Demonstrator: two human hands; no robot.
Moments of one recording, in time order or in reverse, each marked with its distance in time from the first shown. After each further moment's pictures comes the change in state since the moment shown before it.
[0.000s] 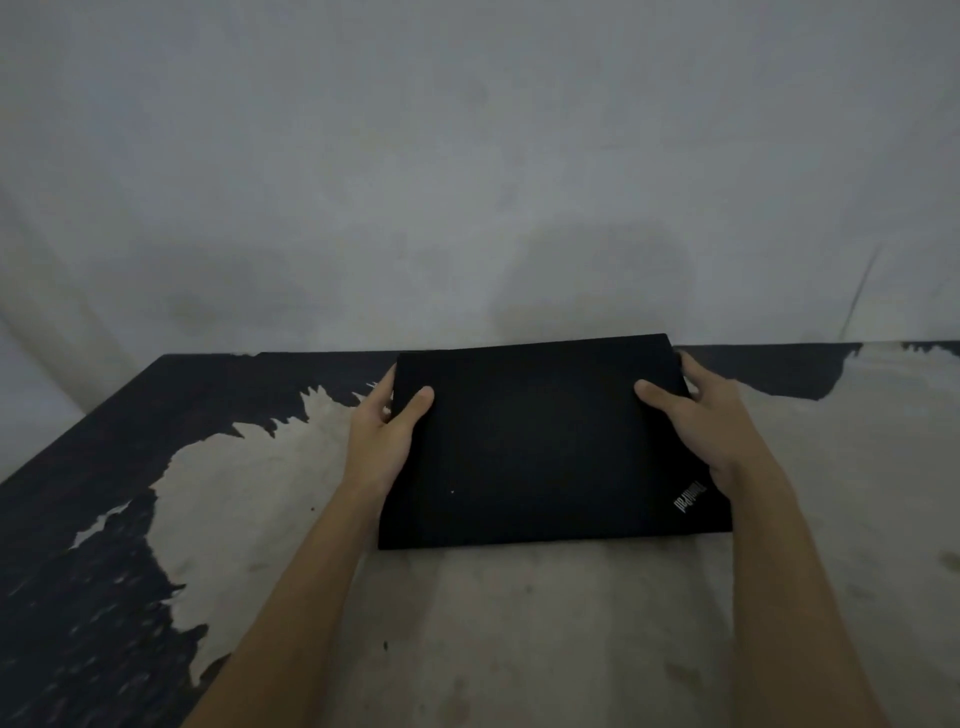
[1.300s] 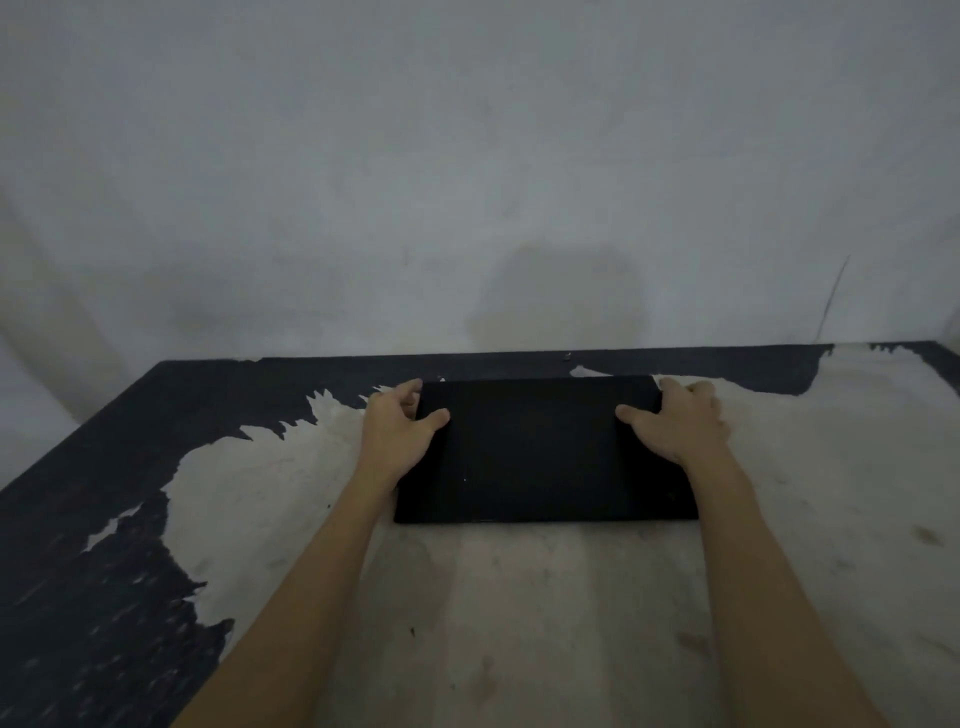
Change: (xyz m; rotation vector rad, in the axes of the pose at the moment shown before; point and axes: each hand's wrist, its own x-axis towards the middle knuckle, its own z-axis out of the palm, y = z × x) left_hand 0.020 -0.005 -0.009 0.507 -0.016 0.122; right_hand -0.005 -0.004 0.027 -0.856 0.124 0.185
